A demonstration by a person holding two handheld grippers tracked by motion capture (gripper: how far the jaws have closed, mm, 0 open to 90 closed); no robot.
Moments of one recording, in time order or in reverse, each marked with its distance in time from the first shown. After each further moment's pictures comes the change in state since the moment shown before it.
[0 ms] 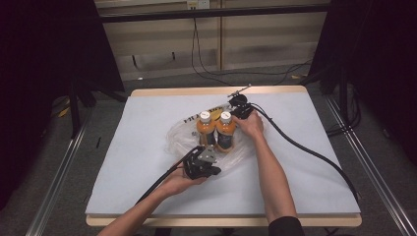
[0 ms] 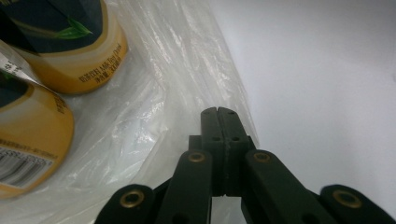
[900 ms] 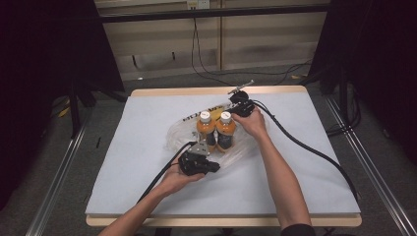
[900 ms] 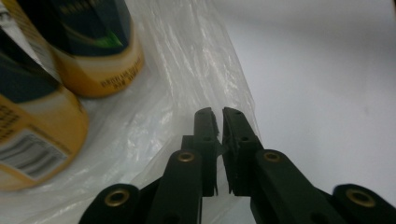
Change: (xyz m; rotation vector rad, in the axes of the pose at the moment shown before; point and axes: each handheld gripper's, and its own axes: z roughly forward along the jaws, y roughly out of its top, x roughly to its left) left arm 0.014 -0.008 -0.014 -0.173 -0.046 -0.133; right arm 0.015 0.007 -0.036 -0.044 0.079 -0.066
